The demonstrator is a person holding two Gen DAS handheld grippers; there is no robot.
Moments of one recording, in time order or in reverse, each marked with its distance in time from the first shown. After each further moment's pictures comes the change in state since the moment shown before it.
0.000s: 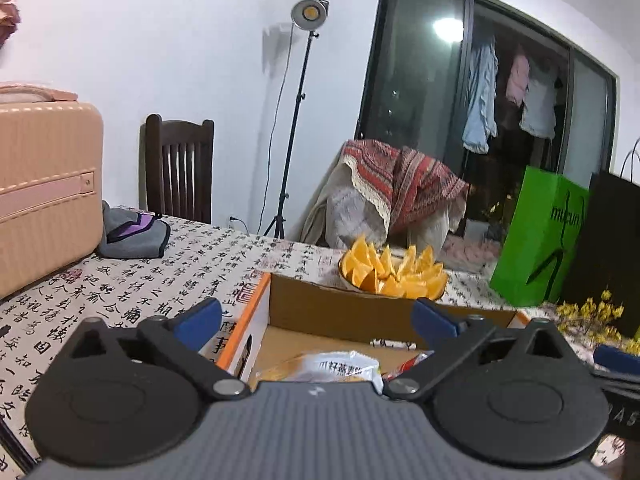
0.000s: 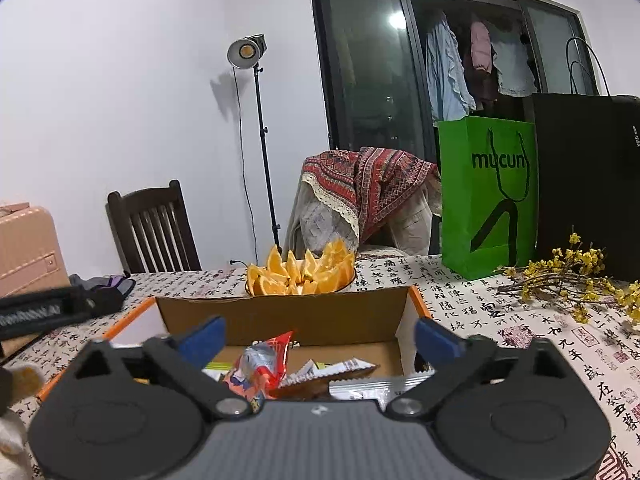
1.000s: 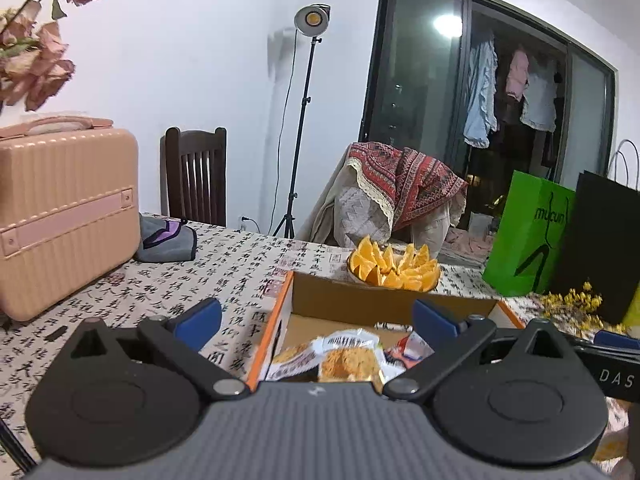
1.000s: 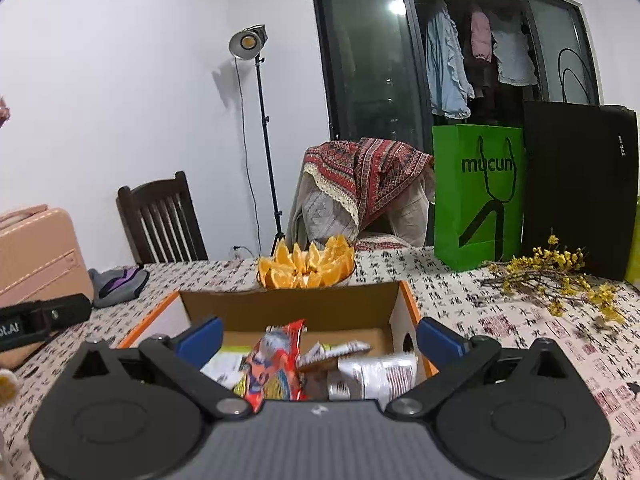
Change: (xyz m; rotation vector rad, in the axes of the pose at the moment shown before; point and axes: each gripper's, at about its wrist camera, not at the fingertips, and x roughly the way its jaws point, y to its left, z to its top) left arm -0.086 0.008 0.014 0.036 0.021 0.022; right arm -0.062 0.007 0.021 -0.001 0.068 0.007
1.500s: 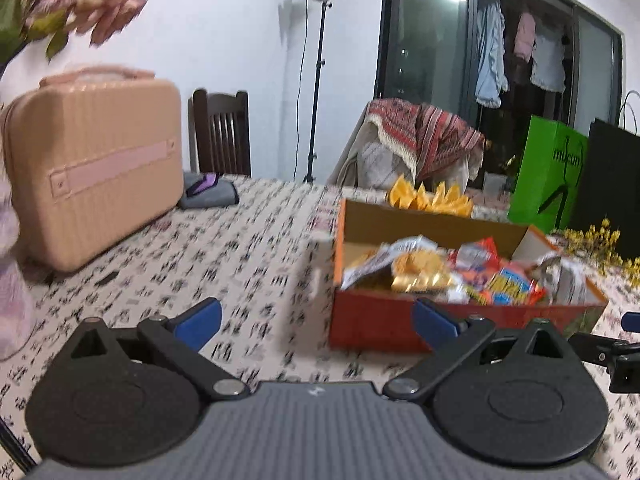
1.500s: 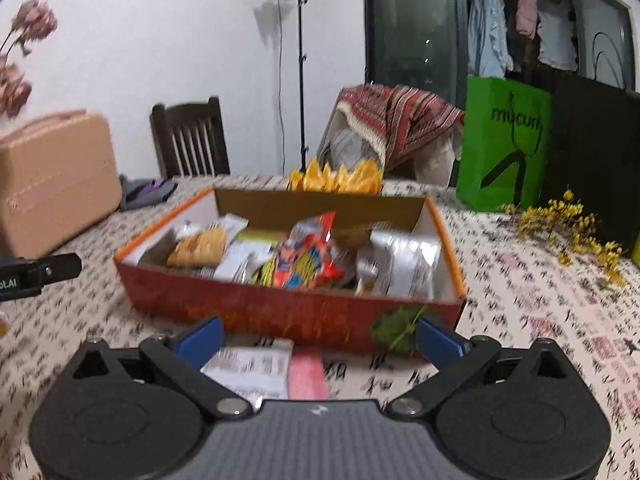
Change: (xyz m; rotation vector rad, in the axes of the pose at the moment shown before) left arm -0.024 0.057 -0.057 0.043 0.115 0.045; right arm -0.027 0.021 -0.060 -0.131 0.184 0.044
